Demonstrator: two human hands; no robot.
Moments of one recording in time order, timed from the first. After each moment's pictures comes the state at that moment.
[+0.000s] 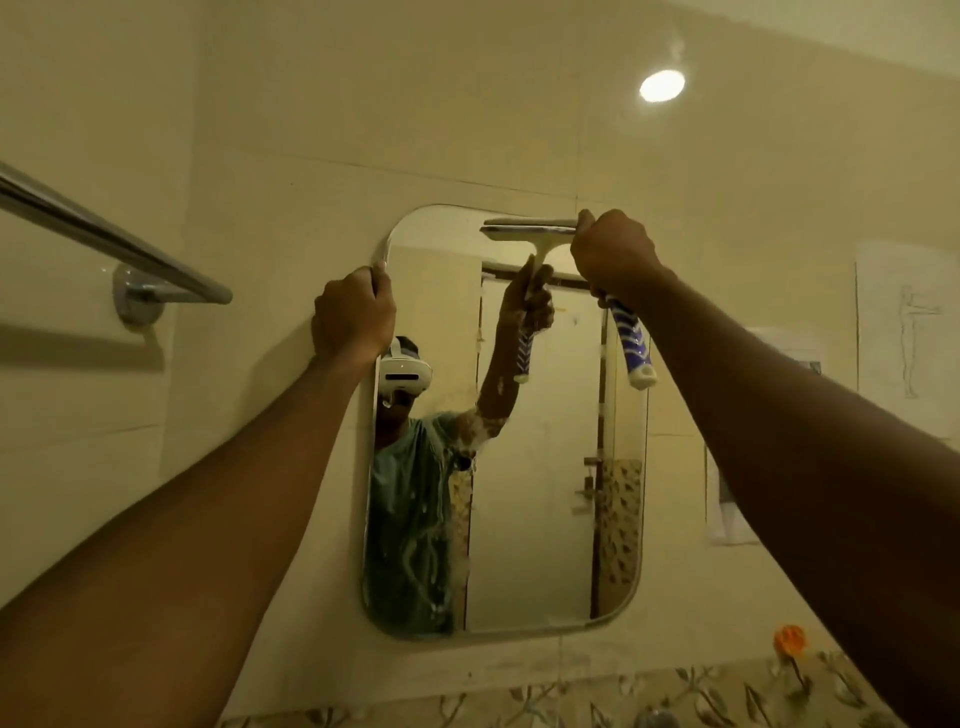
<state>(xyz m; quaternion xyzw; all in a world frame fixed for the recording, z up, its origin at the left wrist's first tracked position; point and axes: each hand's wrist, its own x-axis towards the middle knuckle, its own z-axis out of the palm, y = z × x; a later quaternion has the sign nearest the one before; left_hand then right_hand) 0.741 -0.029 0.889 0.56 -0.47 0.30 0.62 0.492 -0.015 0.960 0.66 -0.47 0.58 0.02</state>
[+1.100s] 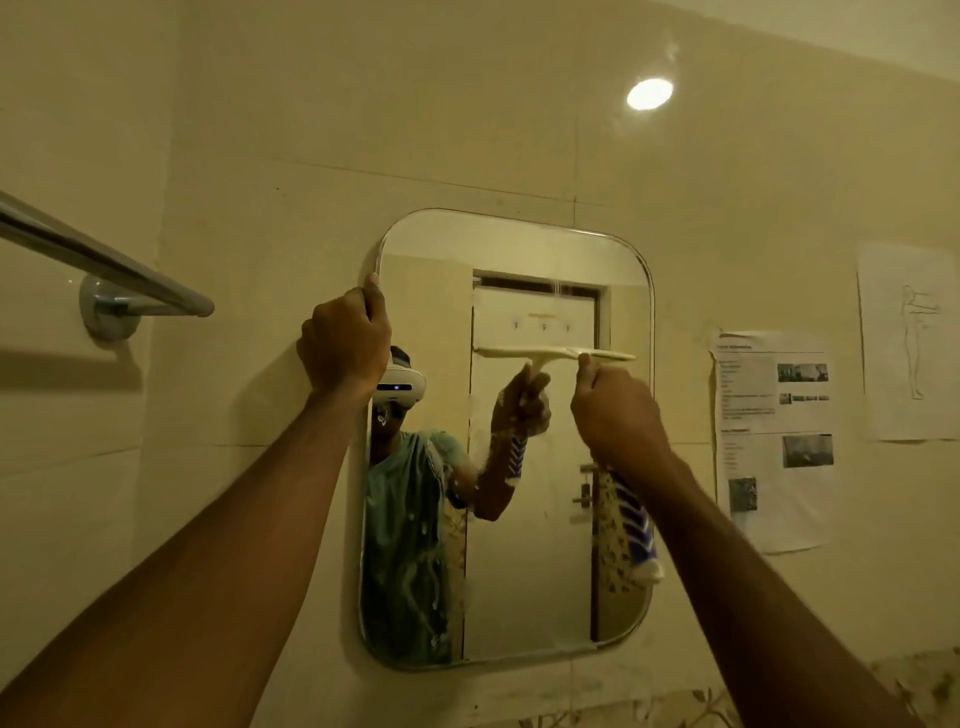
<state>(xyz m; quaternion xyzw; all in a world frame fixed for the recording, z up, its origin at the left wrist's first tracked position) 0.743 -0.043 0.872 0.52 -0.43 0.36 0.65 0.494 -0.023 0.821 0.67 -0.51 0.54 0.04</state>
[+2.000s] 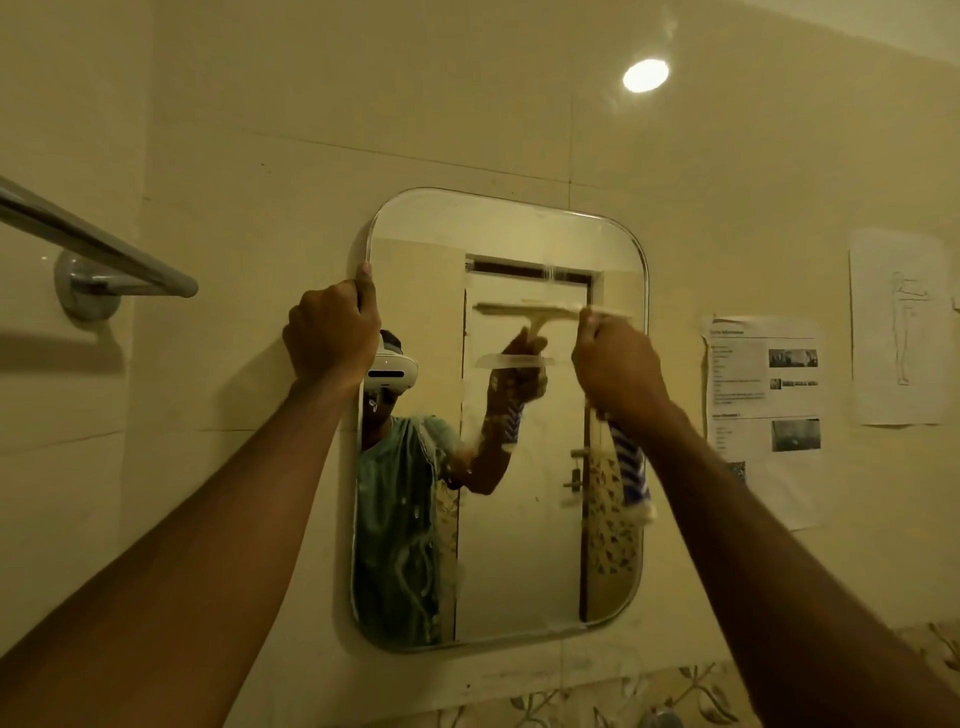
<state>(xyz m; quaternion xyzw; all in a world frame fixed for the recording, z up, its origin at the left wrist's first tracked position) 0.746 -0.040 0.864 0.53 -0.44 0.38 0.62 0.488 -0.025 0.846 0.67 -0.48 0.57 0.05</state>
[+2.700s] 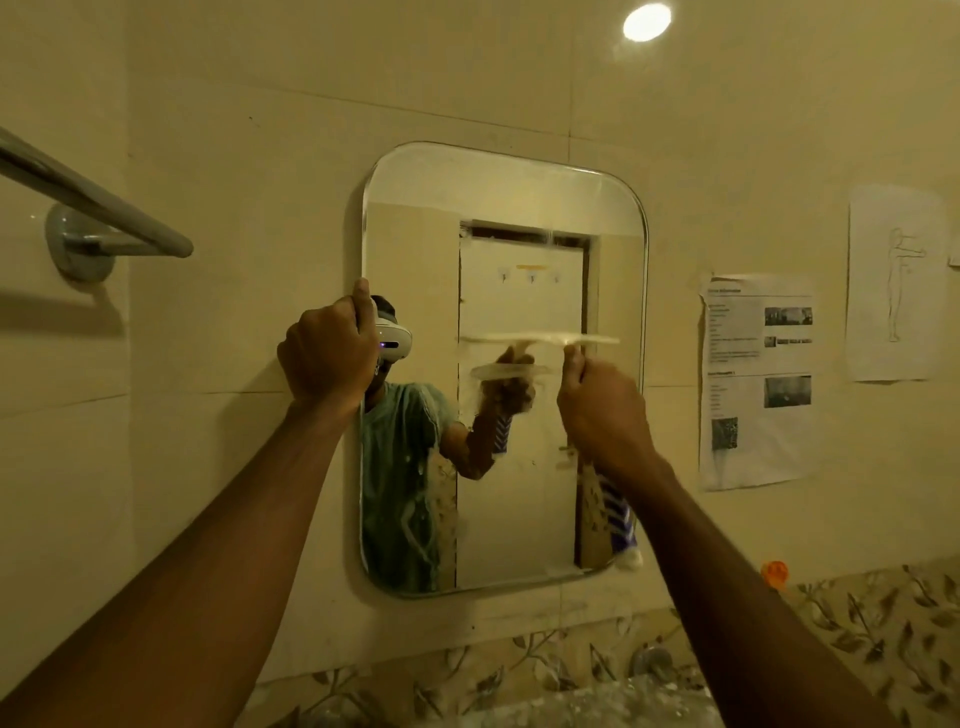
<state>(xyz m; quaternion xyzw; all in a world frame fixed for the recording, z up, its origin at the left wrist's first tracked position) 0.746 -0.032 0.810 0.55 -0.45 0.38 0.59 0.501 -0.017 0.772 0.67 -0.48 0.56 0.03</state>
